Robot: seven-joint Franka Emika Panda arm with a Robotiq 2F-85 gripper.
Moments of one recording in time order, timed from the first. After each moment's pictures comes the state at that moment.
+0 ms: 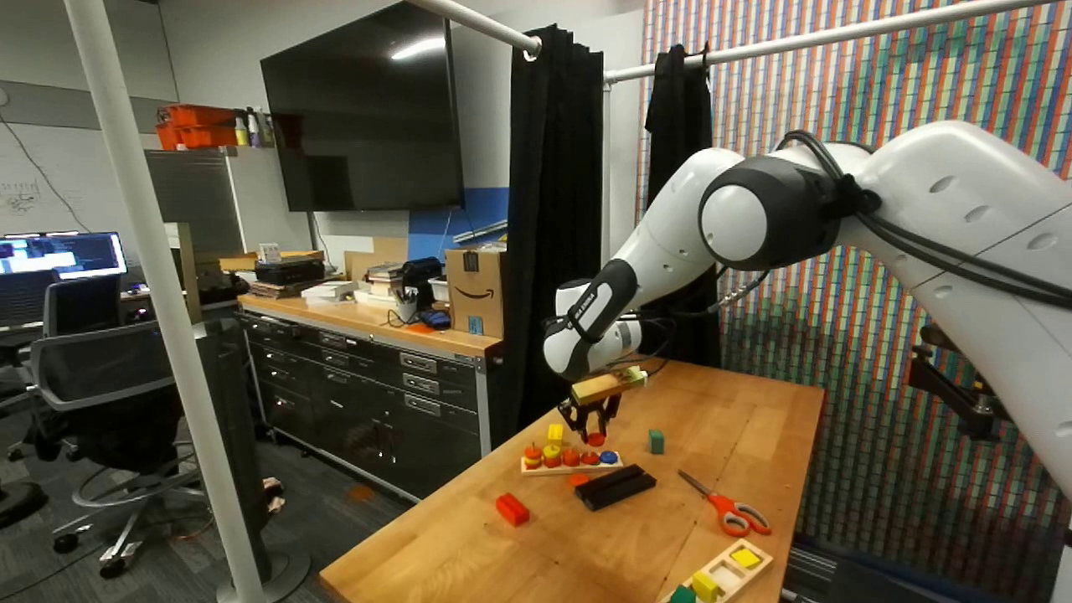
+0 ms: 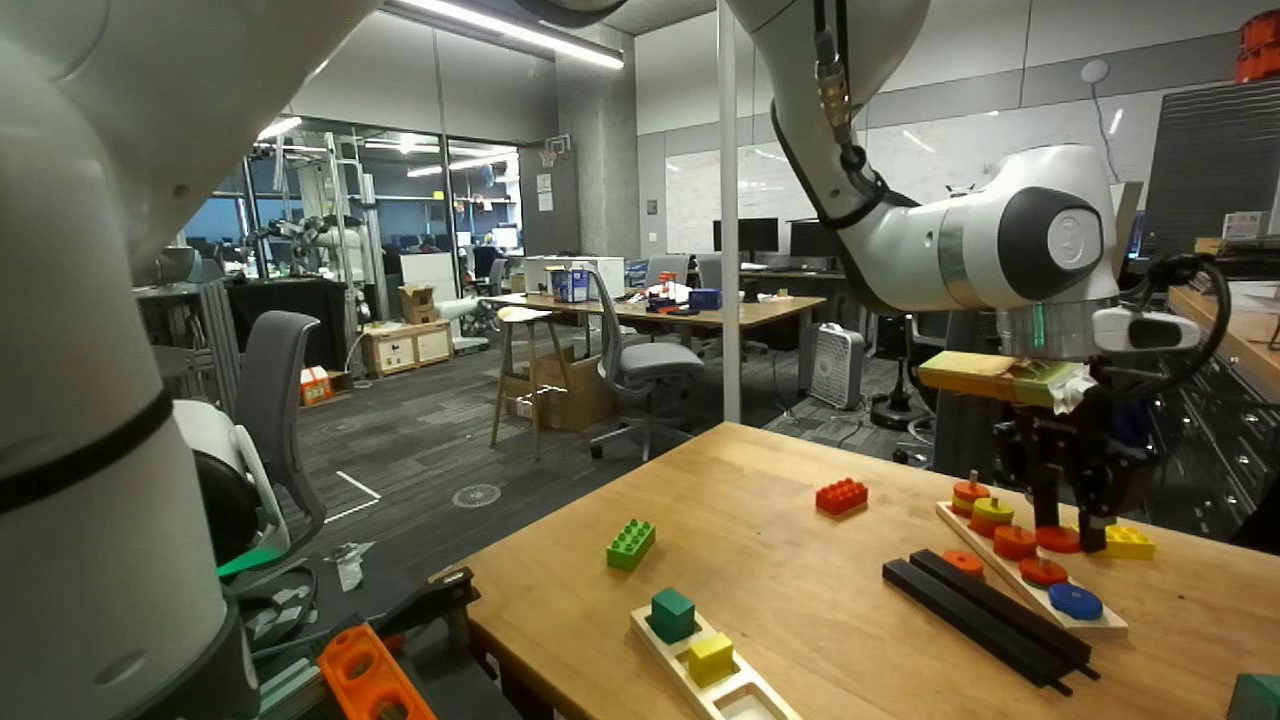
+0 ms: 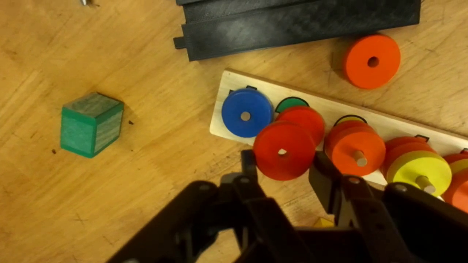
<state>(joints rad) -0.10 0.74 -0.21 -1.65 -0.06 2.43 0.25</state>
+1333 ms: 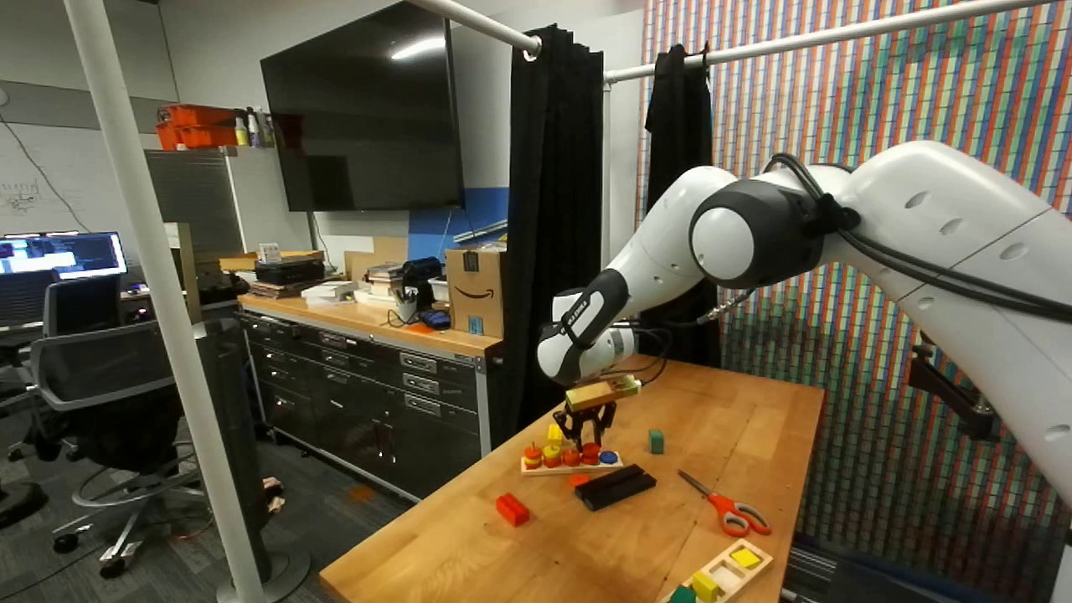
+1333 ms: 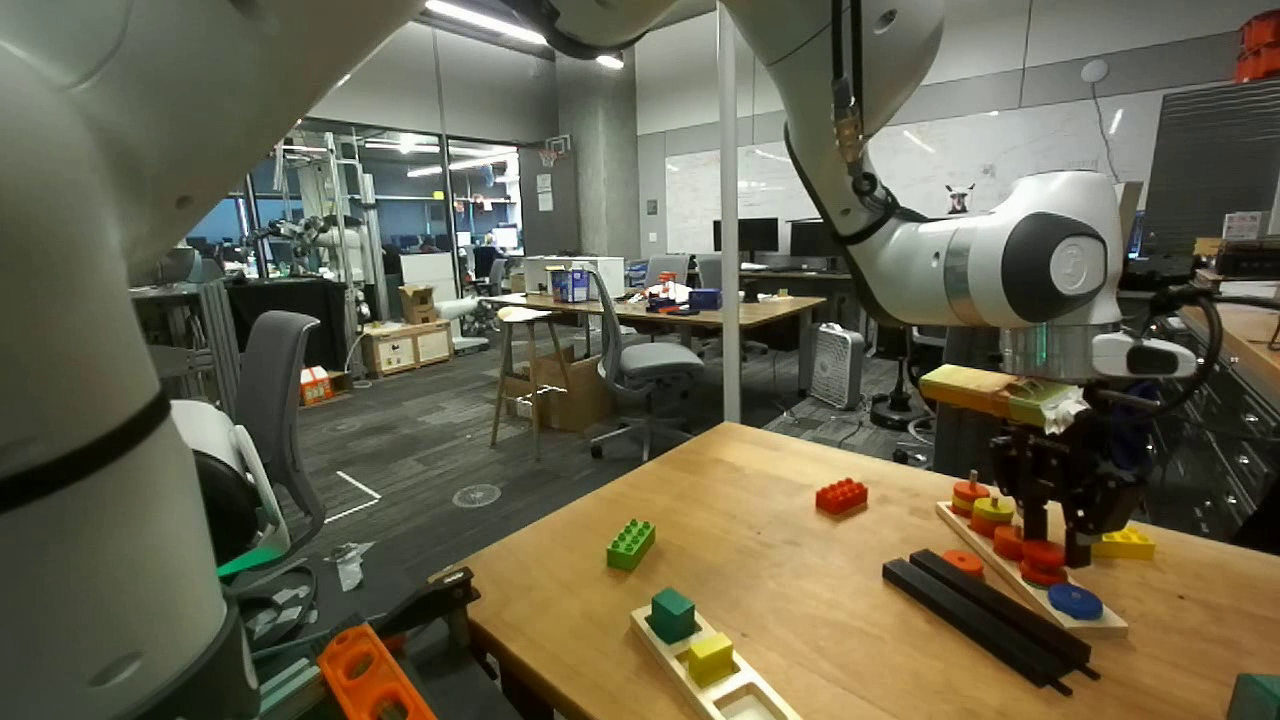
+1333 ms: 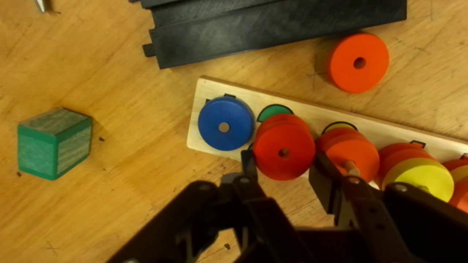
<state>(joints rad) -0.12 0.81 -0.19 -1.56 -0.01 2.38 0.25</state>
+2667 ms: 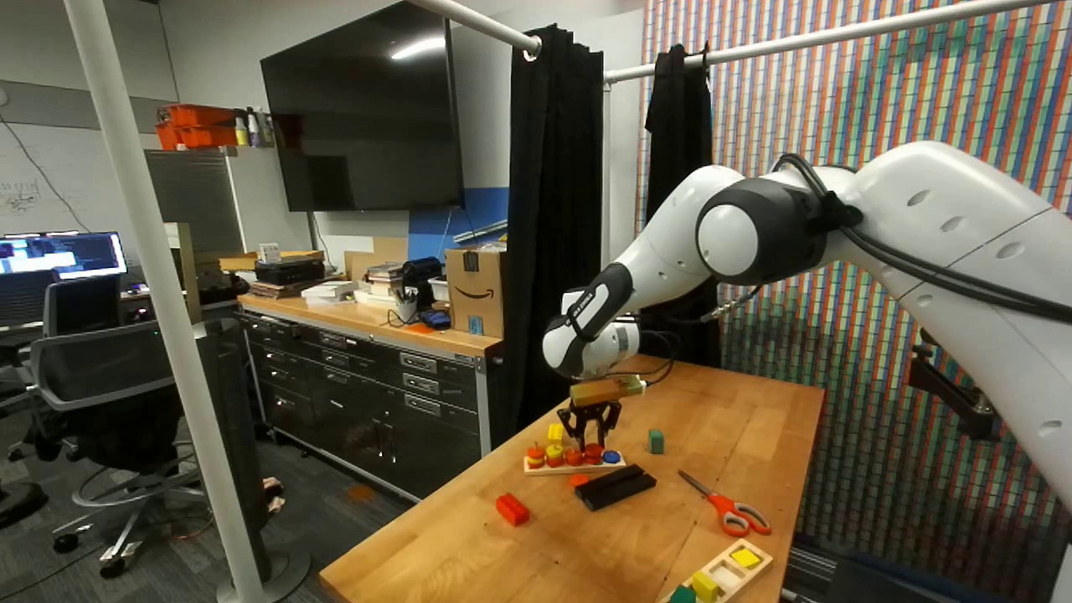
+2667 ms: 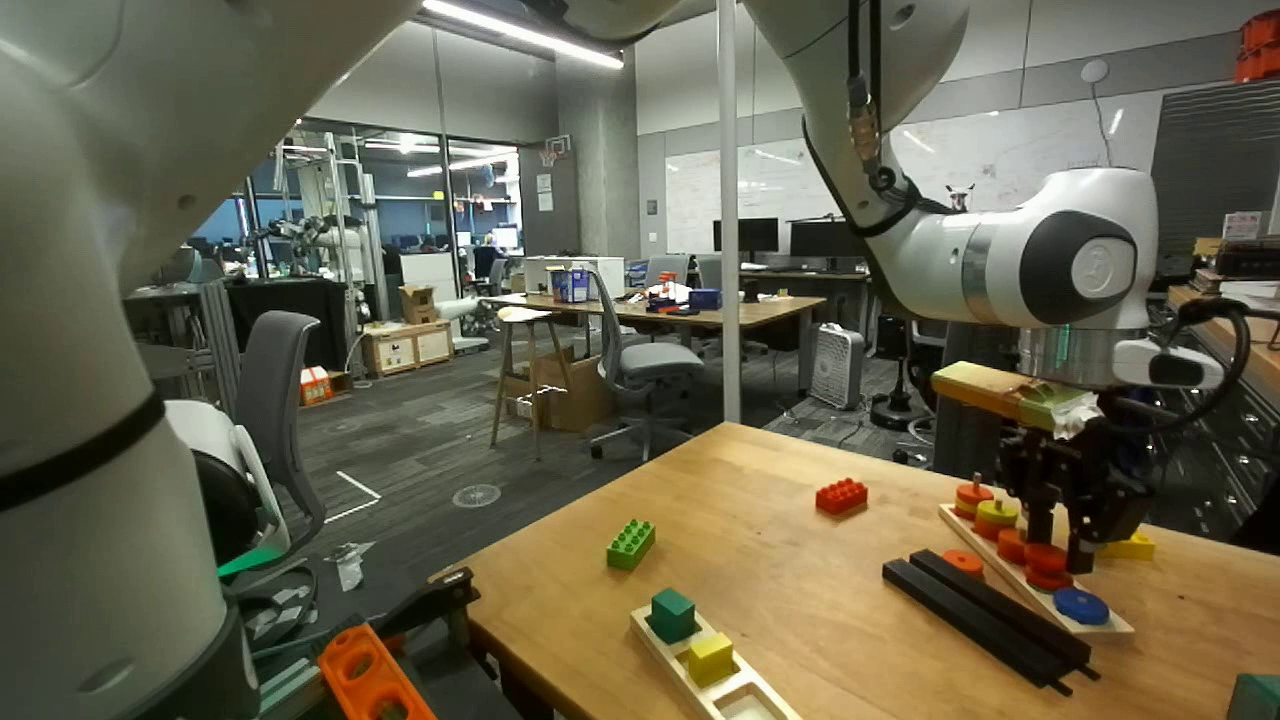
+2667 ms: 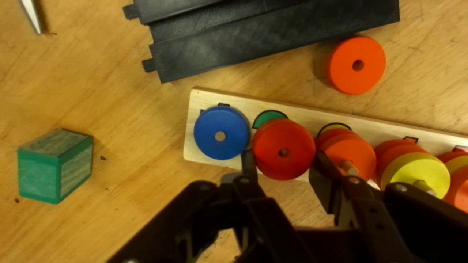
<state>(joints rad) -0.18 0.81 -0.15 -1.55 0.05 2.34 0.24</state>
